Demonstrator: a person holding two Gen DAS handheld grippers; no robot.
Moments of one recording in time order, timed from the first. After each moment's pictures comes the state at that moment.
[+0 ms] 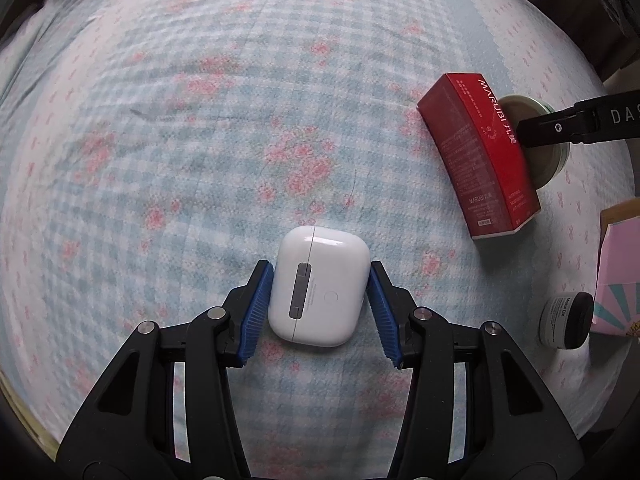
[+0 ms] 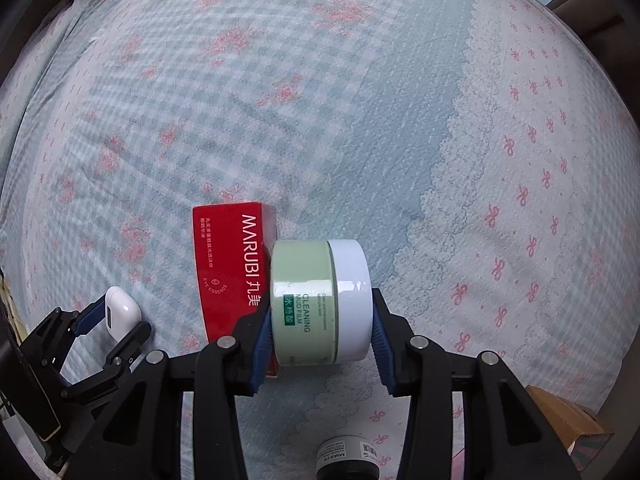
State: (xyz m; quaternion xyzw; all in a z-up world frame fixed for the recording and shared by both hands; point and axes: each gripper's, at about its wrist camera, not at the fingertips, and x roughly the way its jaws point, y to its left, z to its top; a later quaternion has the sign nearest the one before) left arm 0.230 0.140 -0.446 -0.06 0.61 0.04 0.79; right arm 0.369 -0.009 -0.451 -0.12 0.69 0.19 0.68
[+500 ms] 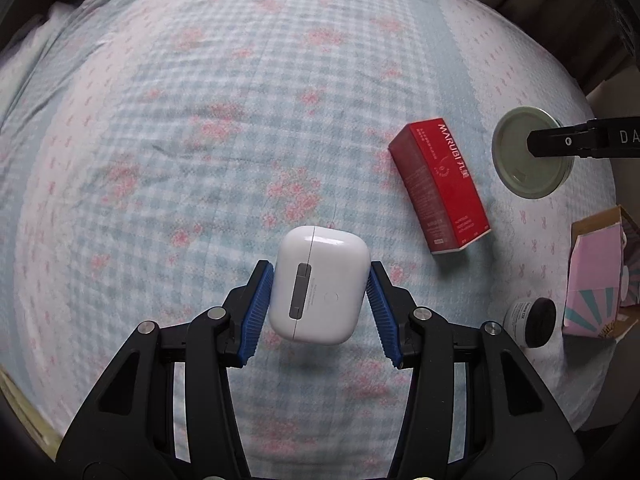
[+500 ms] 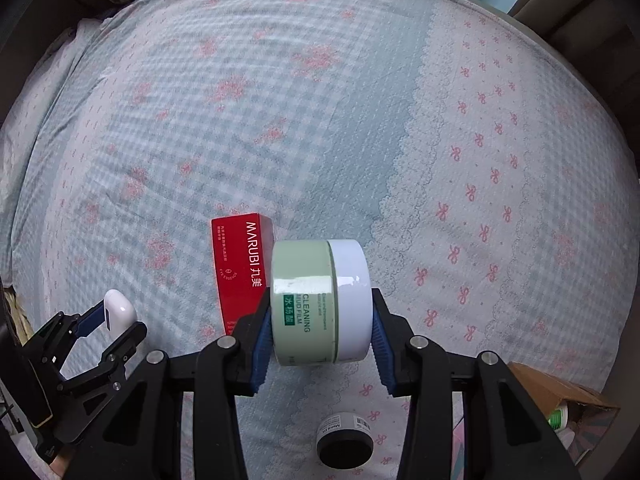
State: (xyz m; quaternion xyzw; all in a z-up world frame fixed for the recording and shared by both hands) left arm 0.223 0.139 -0.385 -0.06 0.59 0.03 0.80; right arm 0.346 -0.036 -0.386 -0.08 0.67 0.18 0.72
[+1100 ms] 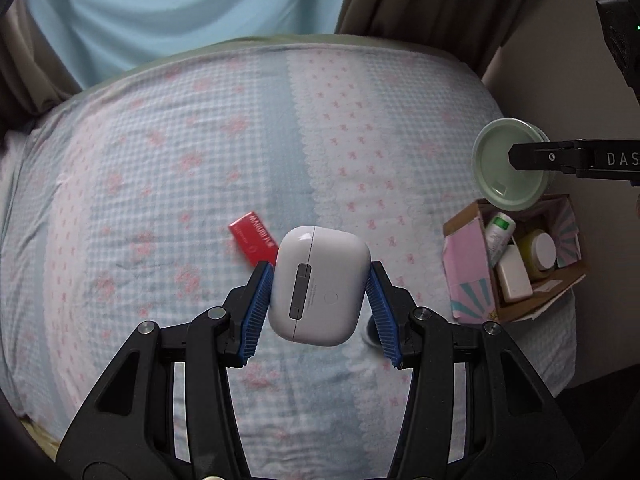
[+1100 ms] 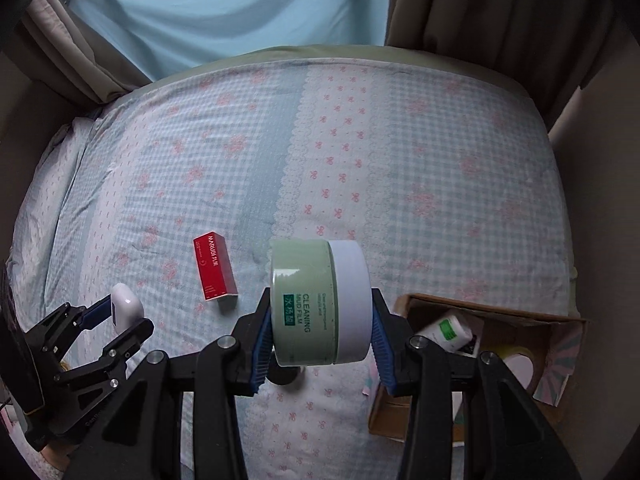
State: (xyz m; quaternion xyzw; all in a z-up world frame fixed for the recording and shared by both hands) left arm 0.217 -0.028 -0.241 0.03 0.53 -0.10 0.84; right arm 0.288 -0.216 -0.245 0.02 0.61 0.11 0.79
